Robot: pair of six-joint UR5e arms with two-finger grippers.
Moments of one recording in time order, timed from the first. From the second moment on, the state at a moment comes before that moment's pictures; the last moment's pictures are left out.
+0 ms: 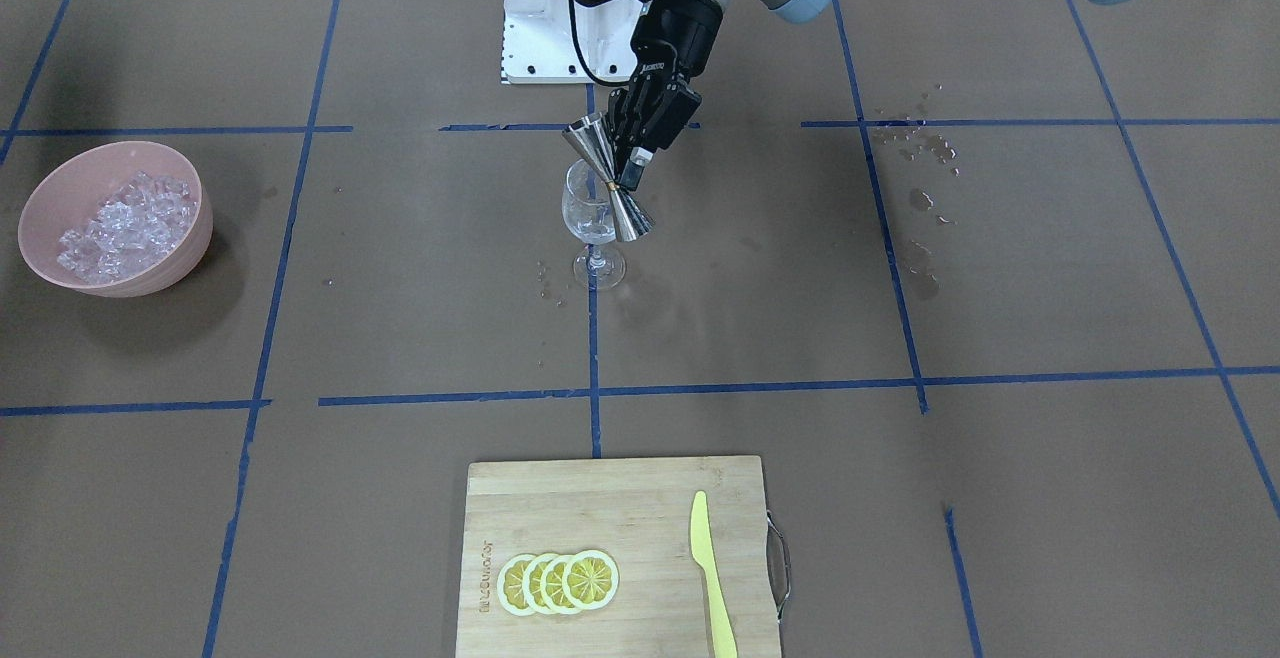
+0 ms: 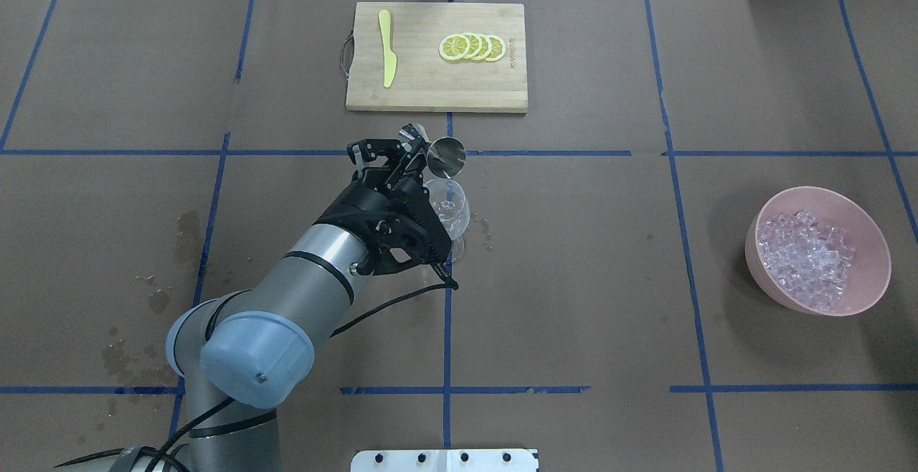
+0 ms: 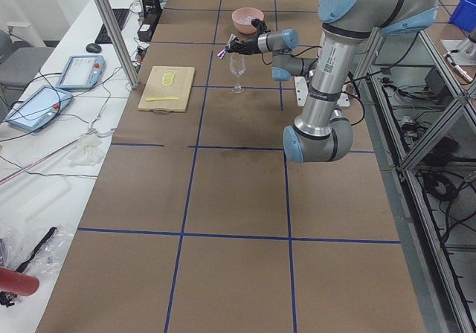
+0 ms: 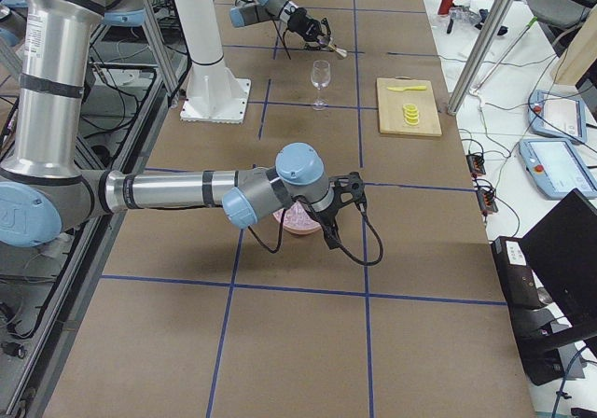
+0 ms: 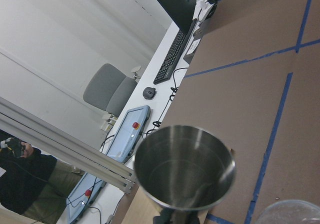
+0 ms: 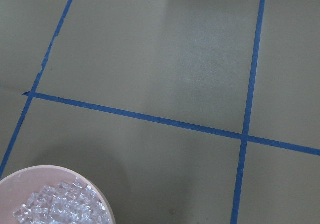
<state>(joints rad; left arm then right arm) -0.28 -2.08 -1.86 -2.30 -0.88 0.09 1.50 -1.77 1.85 -1.11 2.38 0.24</state>
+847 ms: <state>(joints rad) -0.34 -1.74 -1.98 -2.41 -0.93 -0.34 1.49 -1.76 1.85 -1.11 2.38 0.29</state>
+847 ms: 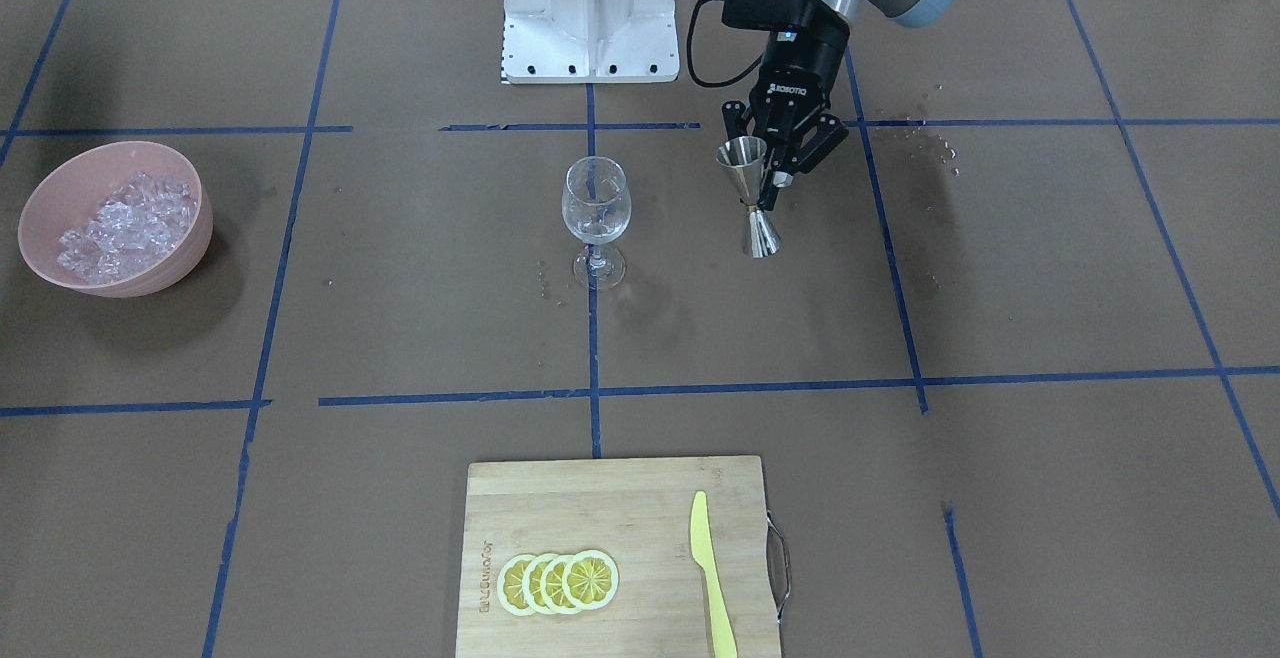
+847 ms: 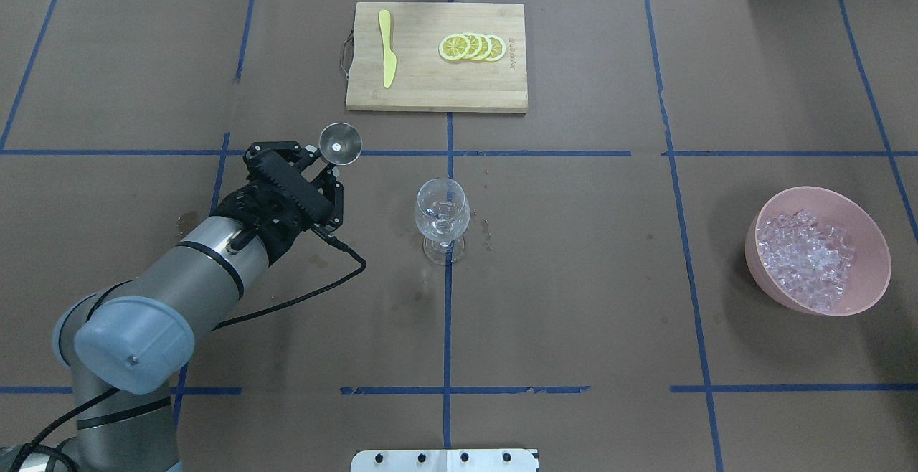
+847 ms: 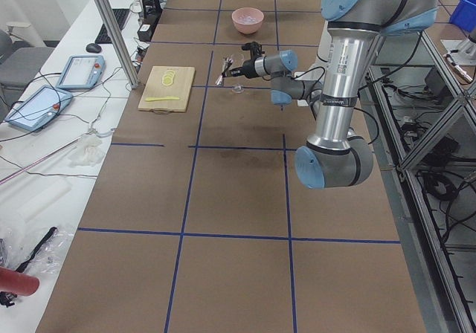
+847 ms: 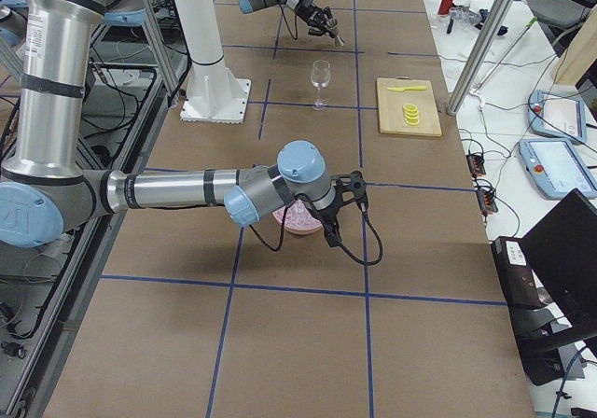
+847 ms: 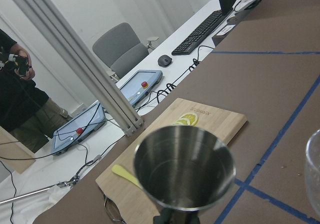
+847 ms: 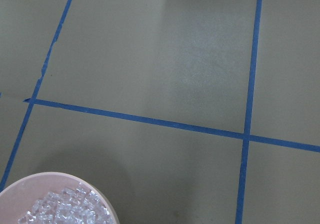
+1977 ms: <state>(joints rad) -0.34 -1.31 -1.81 -2.86 -1.01 -0.78 1.50 -1.76 1.85 -1.12 2.39 0.30</state>
